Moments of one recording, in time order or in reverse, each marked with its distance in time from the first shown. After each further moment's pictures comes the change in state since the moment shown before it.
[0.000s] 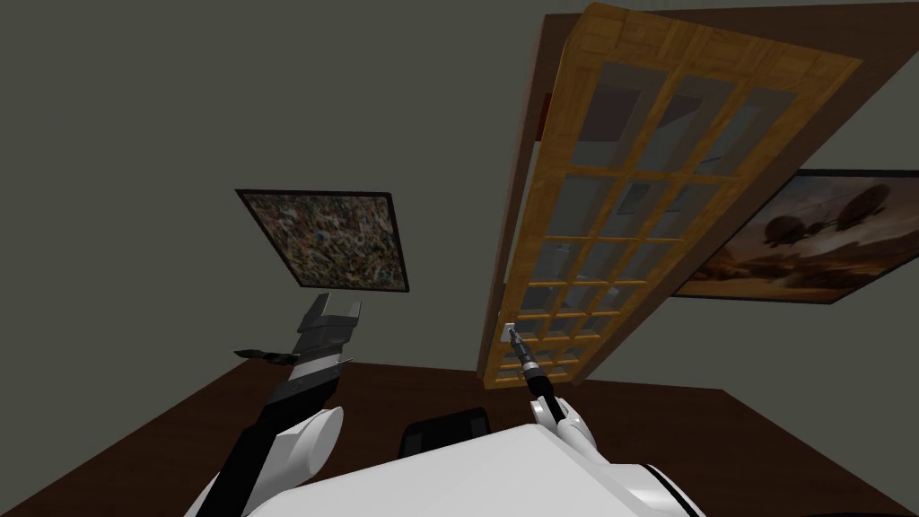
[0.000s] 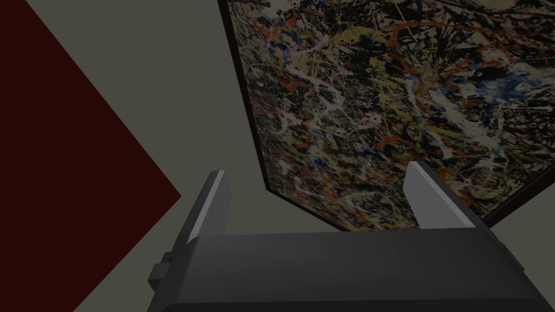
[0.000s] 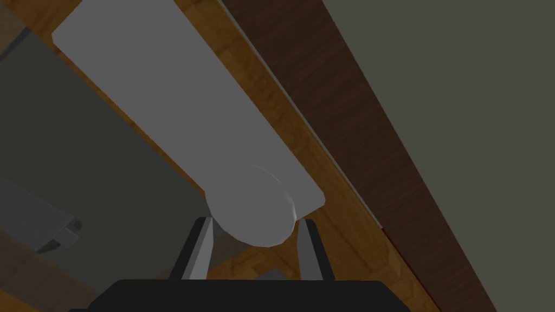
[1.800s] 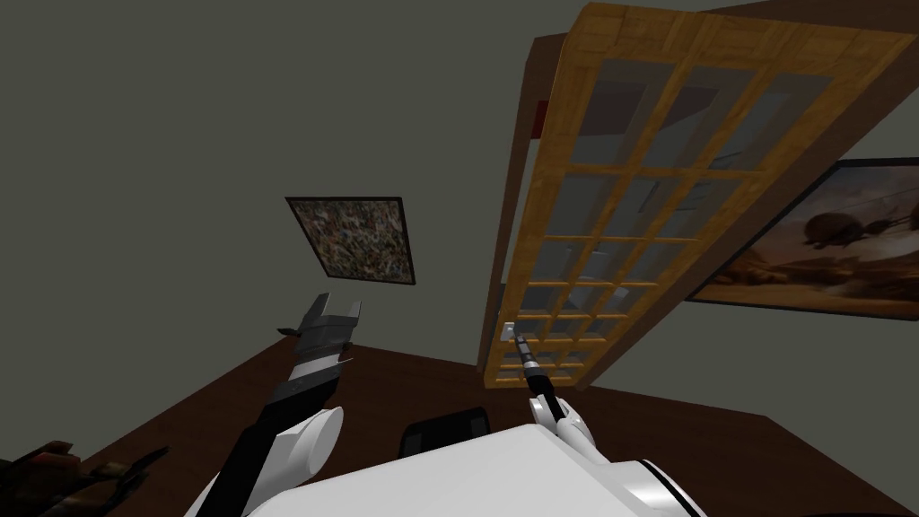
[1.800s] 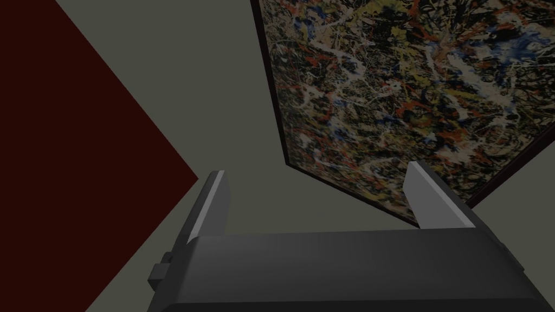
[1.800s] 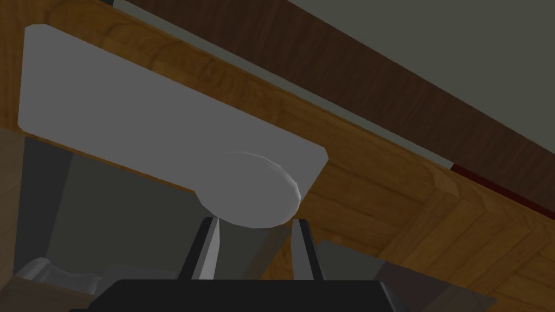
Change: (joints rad) arm -0.001 -0.011 0.057 -0.005 -0.130 0.013 -0.426
